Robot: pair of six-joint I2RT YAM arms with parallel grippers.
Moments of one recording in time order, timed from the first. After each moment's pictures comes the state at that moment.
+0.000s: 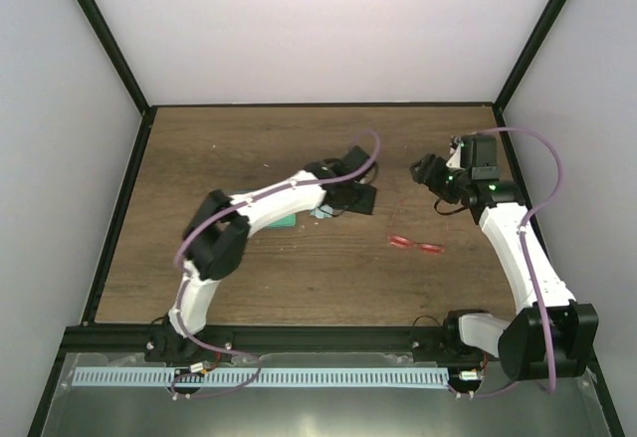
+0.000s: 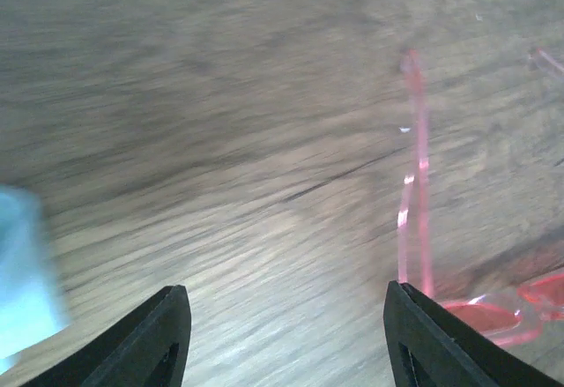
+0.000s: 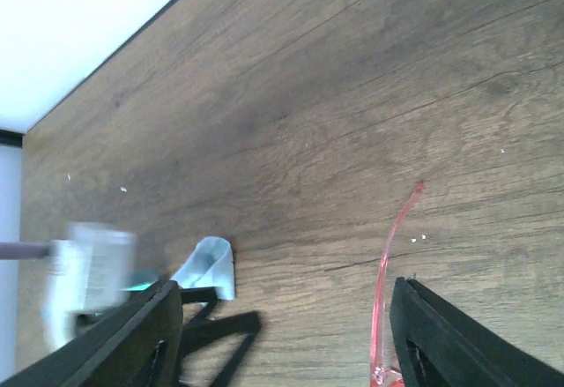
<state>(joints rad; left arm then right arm) -0.90 2.18 1.80 -0.66 0.02 -0.57 0.06 1.17 1.03 -0.62 -0.29 0.58</state>
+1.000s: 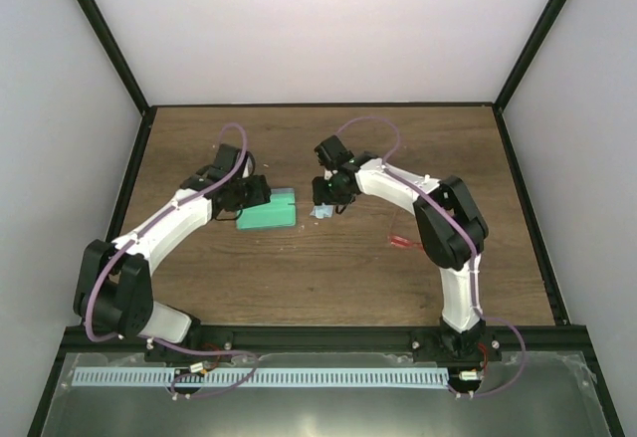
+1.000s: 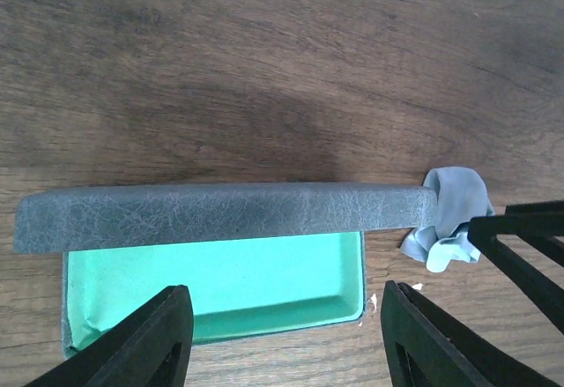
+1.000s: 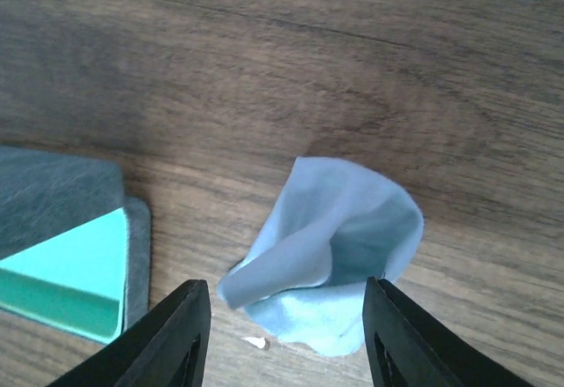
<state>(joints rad) -0.39 1.44 1.00 -0.51 0.05 -0.56 0.65 1.99 1.48 -0.61 -0.10 0.50</state>
